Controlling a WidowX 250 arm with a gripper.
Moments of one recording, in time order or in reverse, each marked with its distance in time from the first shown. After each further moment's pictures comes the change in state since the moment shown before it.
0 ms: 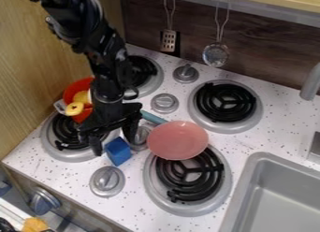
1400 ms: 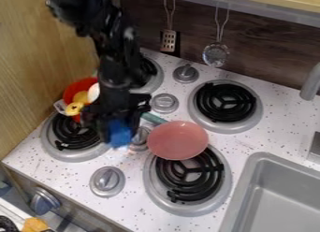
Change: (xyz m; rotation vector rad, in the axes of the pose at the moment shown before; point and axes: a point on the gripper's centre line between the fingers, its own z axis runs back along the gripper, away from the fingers) arm -0.010 -0.014 0.043 -0.011 0.031 -0.173
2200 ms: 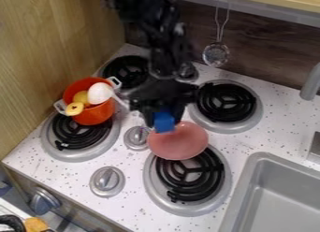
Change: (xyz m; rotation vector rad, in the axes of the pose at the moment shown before) arm -0.008 -0.073 -0.009 -0.089 -0.091 -0.210
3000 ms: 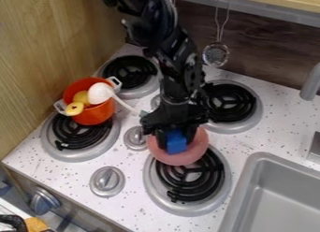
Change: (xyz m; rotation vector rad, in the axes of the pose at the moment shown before) arm -0.025 -0.013 -0.020 -0.035 0.031 0.056
